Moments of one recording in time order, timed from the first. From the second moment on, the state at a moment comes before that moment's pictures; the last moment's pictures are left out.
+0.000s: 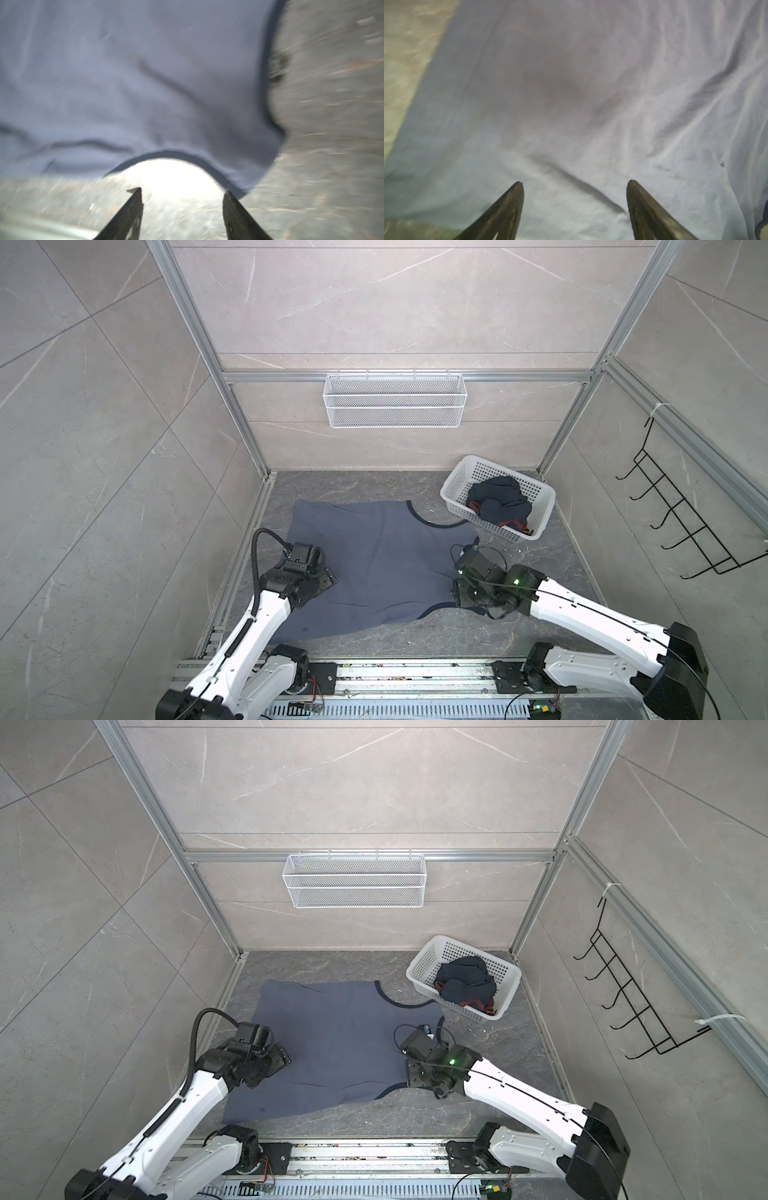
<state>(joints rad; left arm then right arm) -0.27 0.89 0.65 -0.91 -0.09 -0.85 0.94 1.12 0.79 -0.83 0.15 0.75</state>
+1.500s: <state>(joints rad) -0.29 0.94 0.43 -0.85 -0.11 -1.02 1.16 1.64 0.90 -0.46 0.21 0.85</state>
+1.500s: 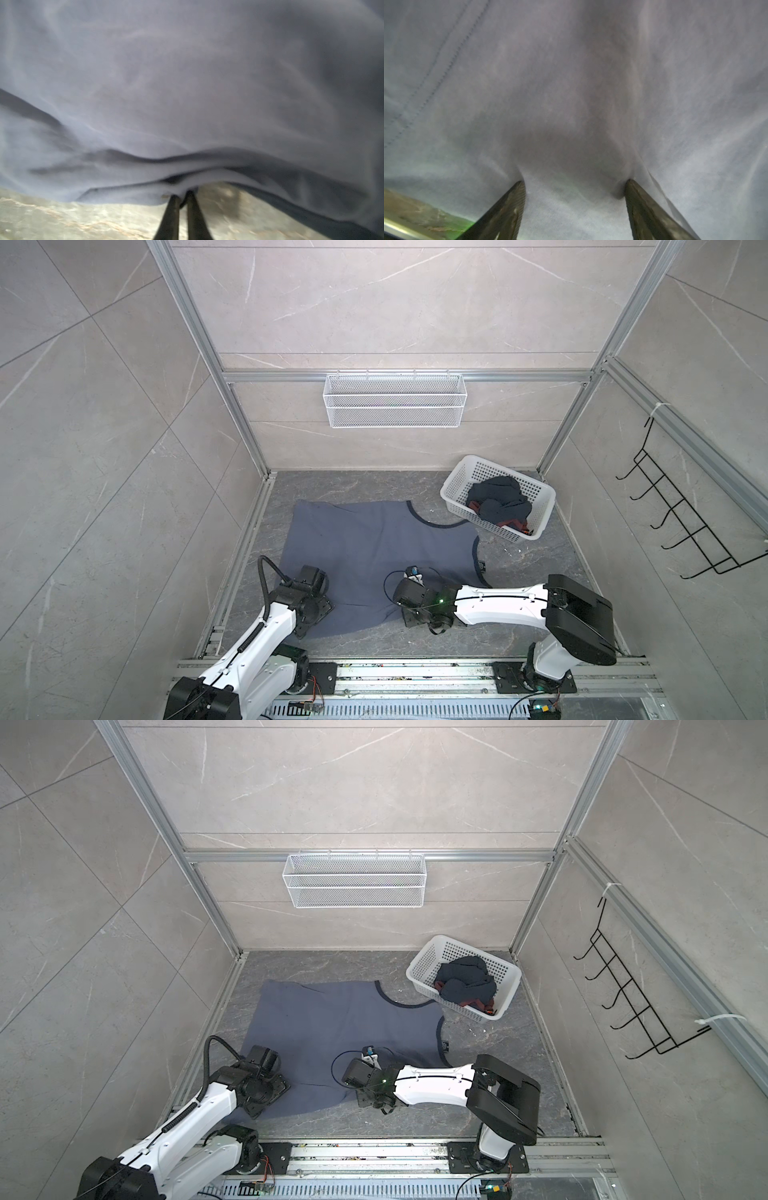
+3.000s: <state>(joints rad) -0.68 1.03 0.50 -0.92 -0.17 -1.23 0.68 1.35 0.82 -0.69 0.07 0.77</state>
